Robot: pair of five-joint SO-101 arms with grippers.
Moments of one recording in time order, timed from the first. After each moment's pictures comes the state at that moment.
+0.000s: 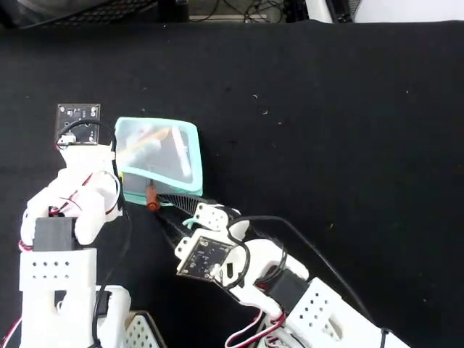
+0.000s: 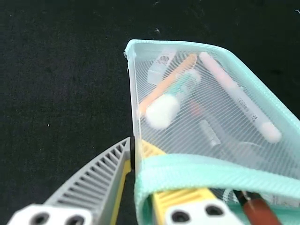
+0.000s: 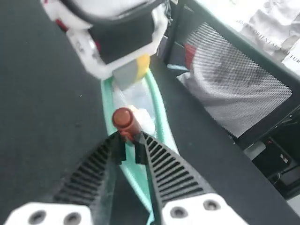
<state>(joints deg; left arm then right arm) -6.9 -60.4 48.8 65.8 -2.6 -49.7 -78.7 88.7 7.9 29.0</state>
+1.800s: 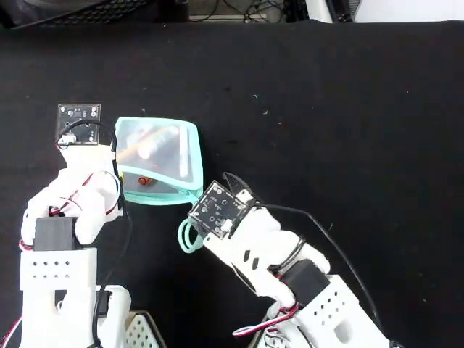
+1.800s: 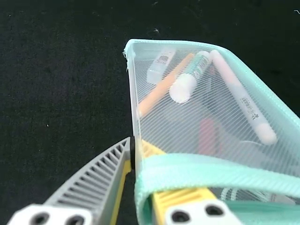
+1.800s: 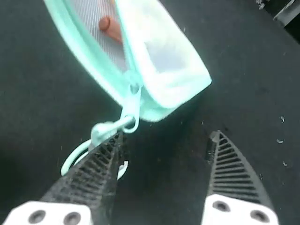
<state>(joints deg) -6.9 -60.4 48.8 65.8 -2.6 -38.9 -78.7 76.8 46.2 19.1</state>
